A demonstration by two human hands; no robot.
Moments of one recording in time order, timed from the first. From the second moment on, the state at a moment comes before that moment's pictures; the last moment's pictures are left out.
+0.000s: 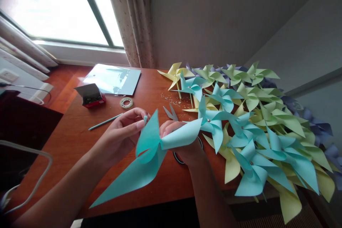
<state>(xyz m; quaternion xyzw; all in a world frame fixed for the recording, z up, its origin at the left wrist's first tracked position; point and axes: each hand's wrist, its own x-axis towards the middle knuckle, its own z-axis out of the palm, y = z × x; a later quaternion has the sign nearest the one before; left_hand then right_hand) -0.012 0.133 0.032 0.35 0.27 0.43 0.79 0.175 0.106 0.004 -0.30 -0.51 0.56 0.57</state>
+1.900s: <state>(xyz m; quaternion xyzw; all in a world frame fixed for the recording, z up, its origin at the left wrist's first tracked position) -0.015 0.140 0.017 0.35 0.26 0.31 0.84 0.181 0.095 0.028 -0.35 -0.71 0.34 0.50</state>
